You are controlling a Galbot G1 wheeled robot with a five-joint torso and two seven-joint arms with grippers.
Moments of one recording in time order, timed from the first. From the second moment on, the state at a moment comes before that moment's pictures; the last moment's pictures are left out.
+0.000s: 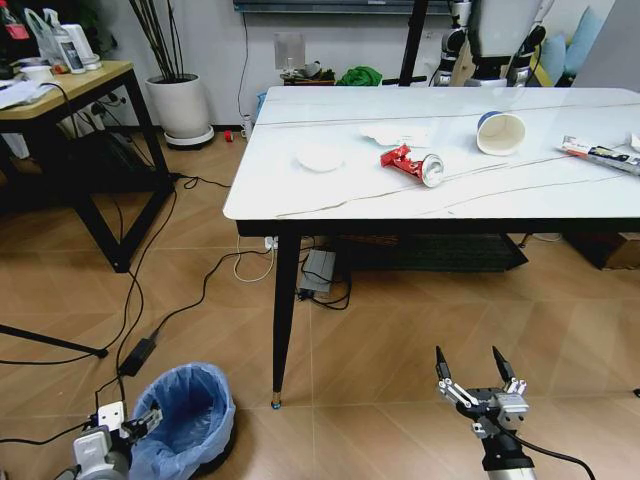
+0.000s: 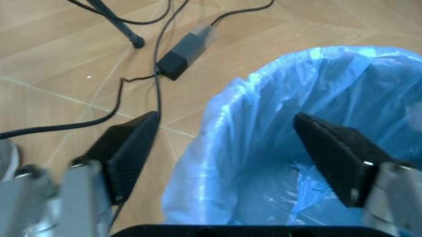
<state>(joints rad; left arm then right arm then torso) 1.68 -1.19 -0.70 -1.89 -0.52 0.36 -0.35 -1.89 1.61 0.73 2.10 0.17 0.43 -0.23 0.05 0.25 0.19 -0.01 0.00</state>
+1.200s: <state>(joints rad) 1.64 -1.15 -0.67 -1.77 -0.54 0.38 -0.30 -1.90 1.61 0.73 2.12 0.15 0.43 -0.23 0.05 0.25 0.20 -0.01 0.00</state>
